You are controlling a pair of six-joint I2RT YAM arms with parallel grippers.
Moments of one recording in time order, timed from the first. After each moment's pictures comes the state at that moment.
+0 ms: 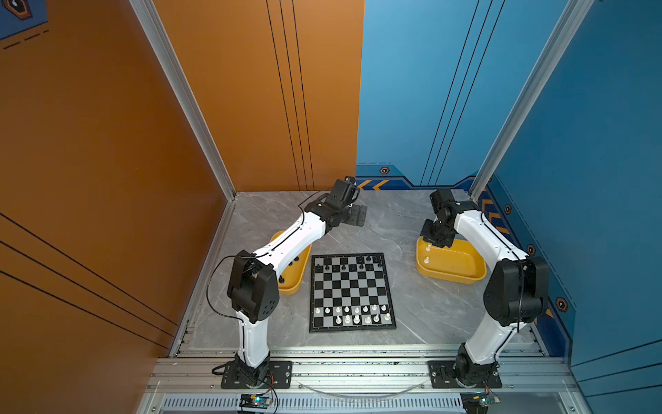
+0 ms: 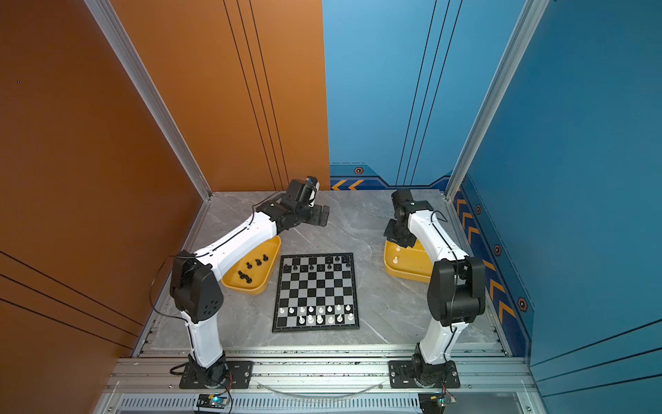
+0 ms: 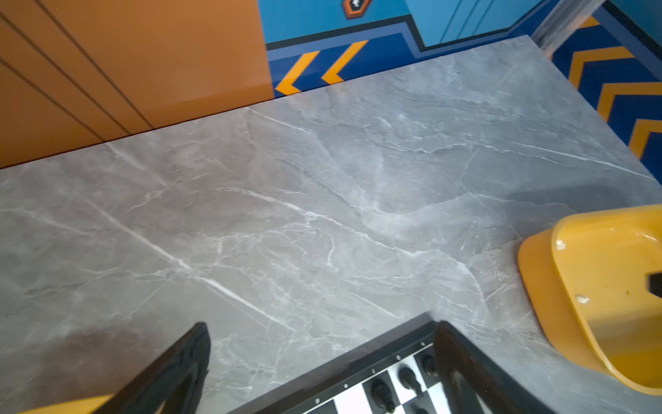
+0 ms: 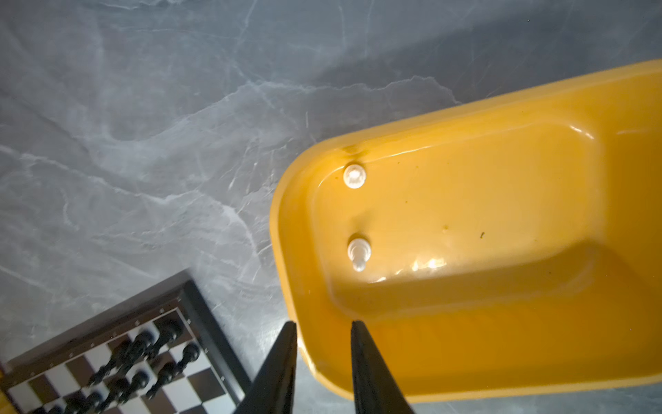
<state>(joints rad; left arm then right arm) -0.60 1.93 1.79 -0.59 -0.13 -0.22 0.11 1.81 1.51 -1.00 0.04 0.56</state>
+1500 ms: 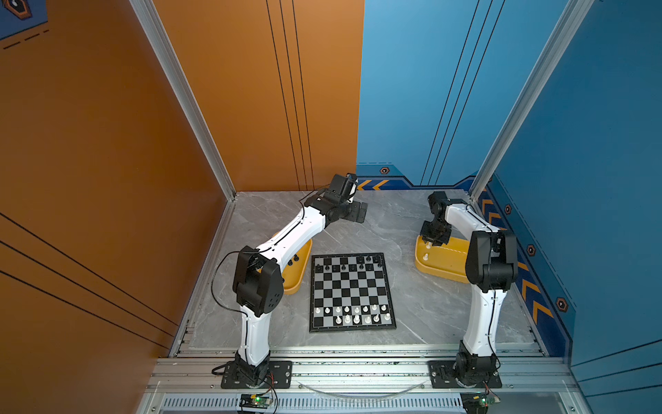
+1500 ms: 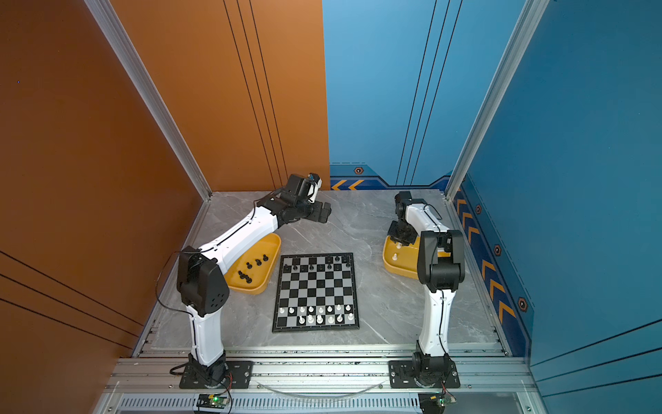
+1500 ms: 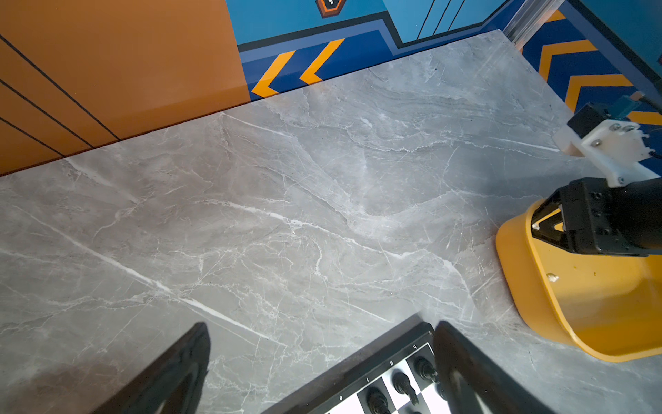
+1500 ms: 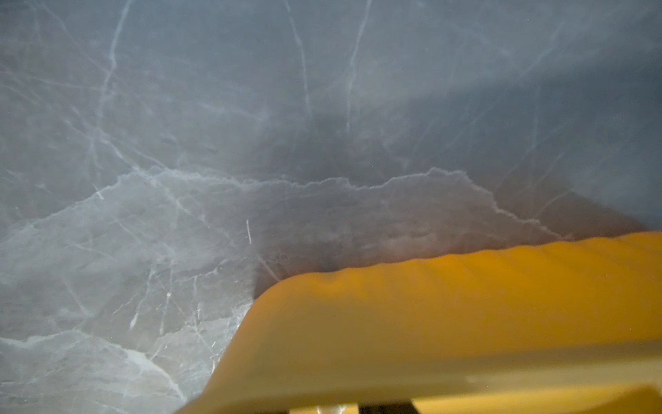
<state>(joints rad) -0.54 1.98 1.86 -0.61 -0.04 -0.18 0.03 2.14 1.71 -0.98 0.04 0.47</state>
